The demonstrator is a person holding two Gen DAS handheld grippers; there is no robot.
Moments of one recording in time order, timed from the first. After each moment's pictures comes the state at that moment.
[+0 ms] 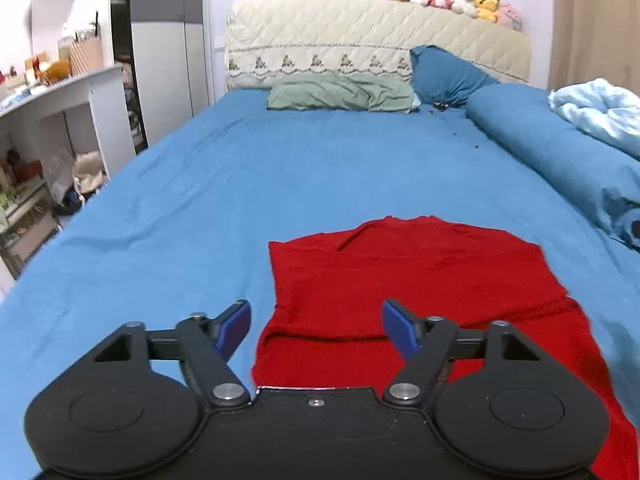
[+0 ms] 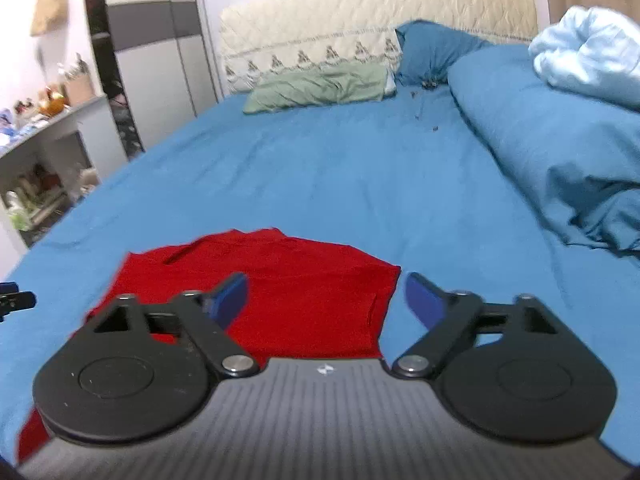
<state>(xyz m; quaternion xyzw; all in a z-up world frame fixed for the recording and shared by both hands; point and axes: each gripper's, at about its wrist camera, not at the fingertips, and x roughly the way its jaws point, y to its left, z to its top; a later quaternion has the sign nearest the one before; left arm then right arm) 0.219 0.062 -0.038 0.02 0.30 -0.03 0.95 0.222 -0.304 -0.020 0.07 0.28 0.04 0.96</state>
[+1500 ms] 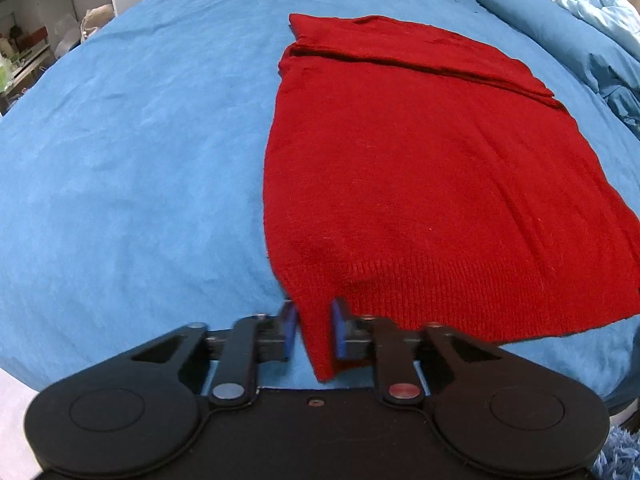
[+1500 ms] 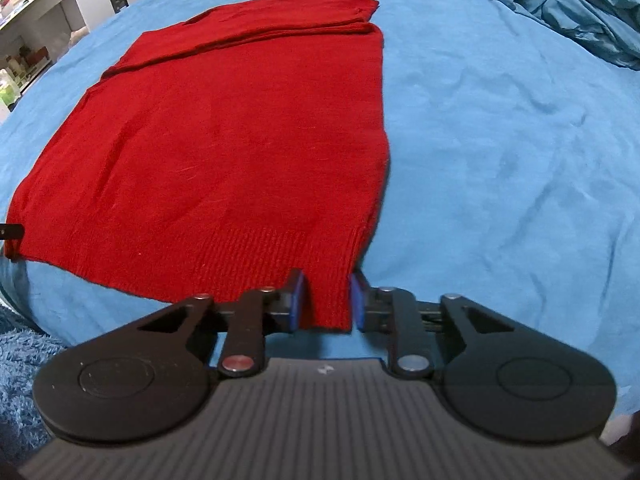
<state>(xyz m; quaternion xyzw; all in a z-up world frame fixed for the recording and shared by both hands) 0.062 0.106 -0.168 0.00 0.48 -0.04 0.88 -0.031 -0.237 -0.160 0.05 0.46 0.00 0.89</state>
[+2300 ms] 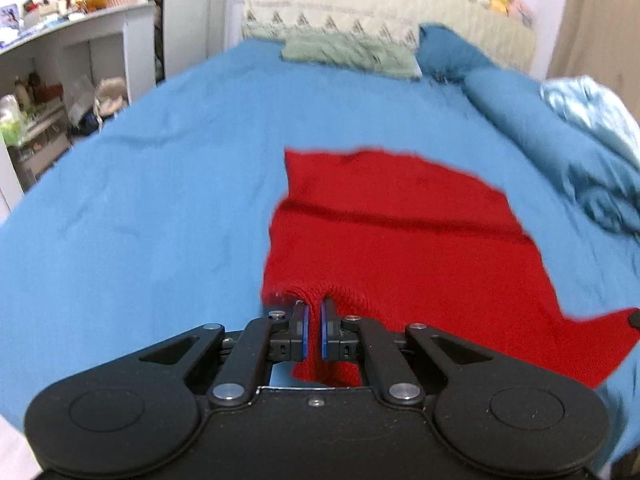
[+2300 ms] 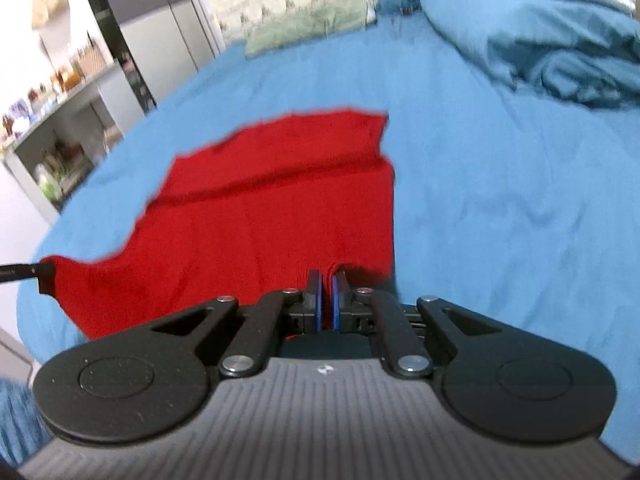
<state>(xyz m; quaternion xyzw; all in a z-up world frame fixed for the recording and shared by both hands) 0.106 0.101 -0.047 -0.04 0.36 -0.03 0.93 0.012 -0.278 -0.043 0.13 0.35 0.04 0.93</state>
